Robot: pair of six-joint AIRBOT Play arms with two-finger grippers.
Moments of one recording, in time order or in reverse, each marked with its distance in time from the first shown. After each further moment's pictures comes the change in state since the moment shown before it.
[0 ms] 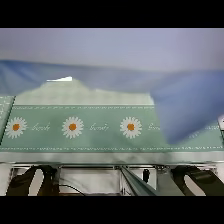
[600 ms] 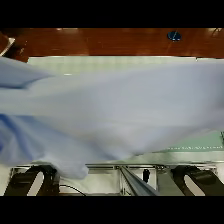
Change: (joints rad) left arm -0.266 0.081 -0.136 0.307 -0.155 -0.051; right arm 0.000 0.060 -0.220 -0.102 0.264 0.090
